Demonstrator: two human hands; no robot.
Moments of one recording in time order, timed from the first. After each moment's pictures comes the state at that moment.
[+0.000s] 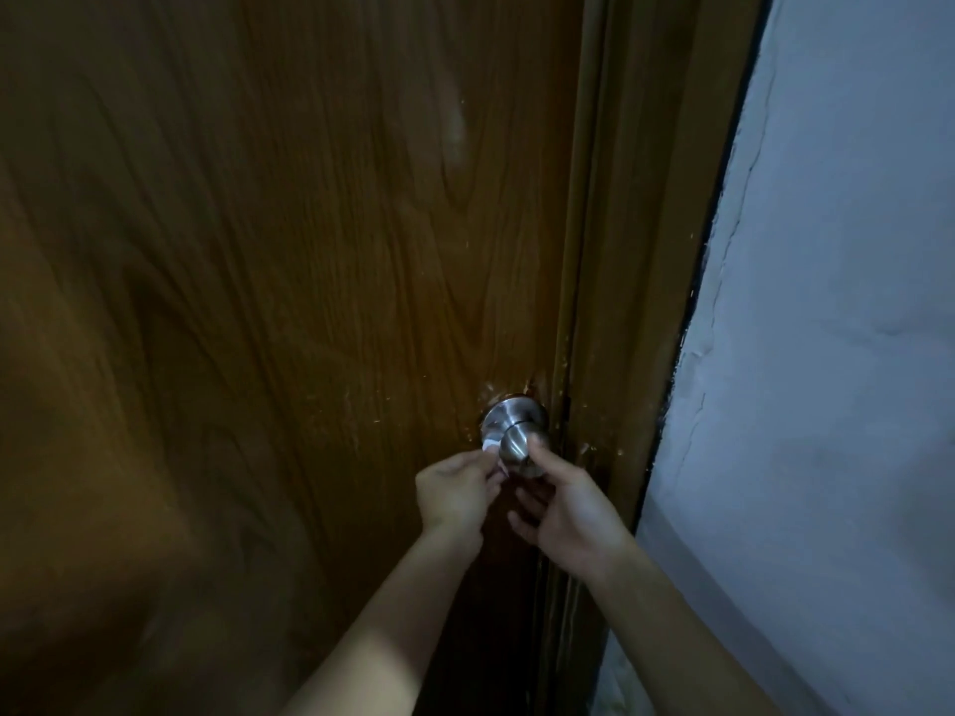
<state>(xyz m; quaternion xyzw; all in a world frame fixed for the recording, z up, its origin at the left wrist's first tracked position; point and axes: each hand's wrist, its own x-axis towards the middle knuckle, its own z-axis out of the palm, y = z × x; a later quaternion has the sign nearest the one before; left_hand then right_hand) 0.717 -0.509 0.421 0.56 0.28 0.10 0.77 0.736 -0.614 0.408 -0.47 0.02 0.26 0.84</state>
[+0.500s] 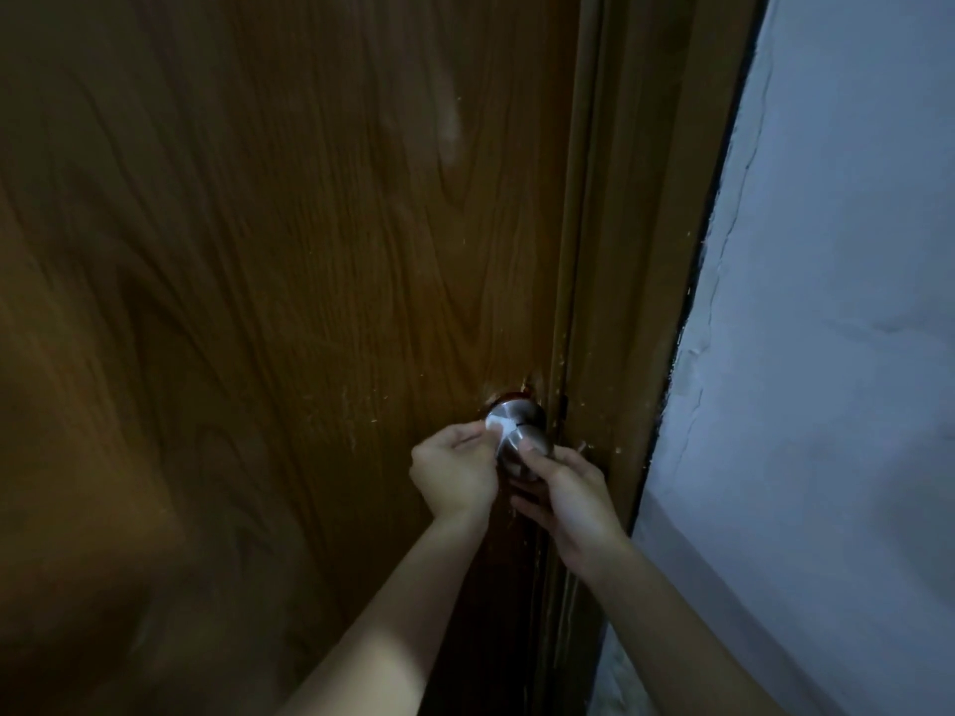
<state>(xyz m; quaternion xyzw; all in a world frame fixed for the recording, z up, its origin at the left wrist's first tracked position) 0.726 -0.514 0.429 0.65 0.24 0.24 0.68 0.733 -0.610 0.412 -0.57 0.02 0.13 0.81</state>
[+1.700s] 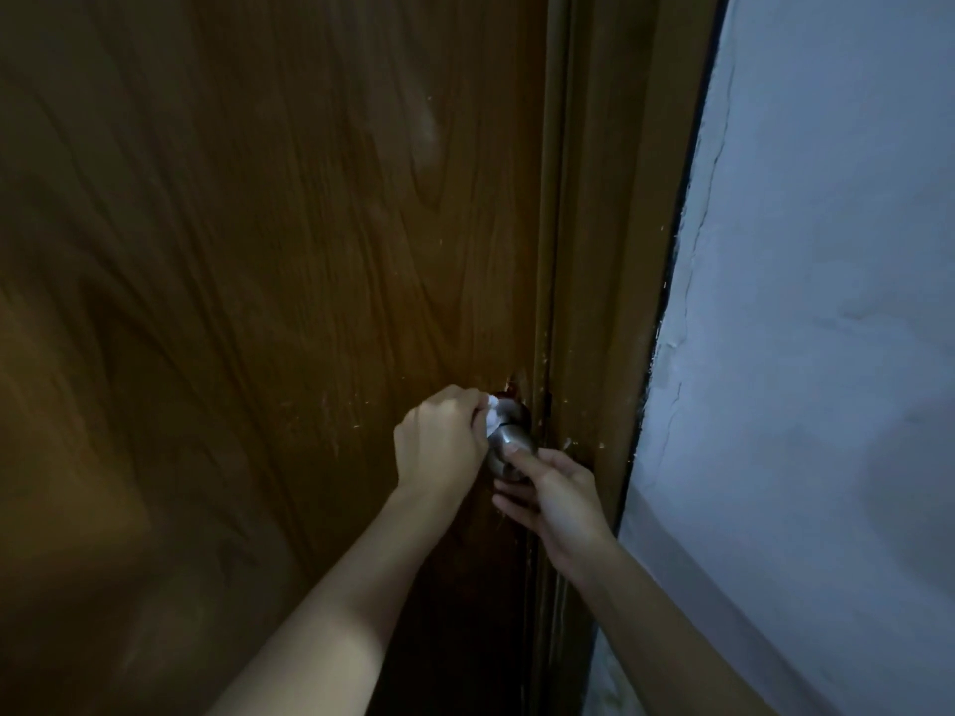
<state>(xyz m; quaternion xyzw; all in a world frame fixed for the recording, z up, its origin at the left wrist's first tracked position) 0.733 -0.495 0.449 0.92 -0.01 0.34 0.21 0.733 -0.612 0.406 -0.54 0.03 0.13 0.83</state>
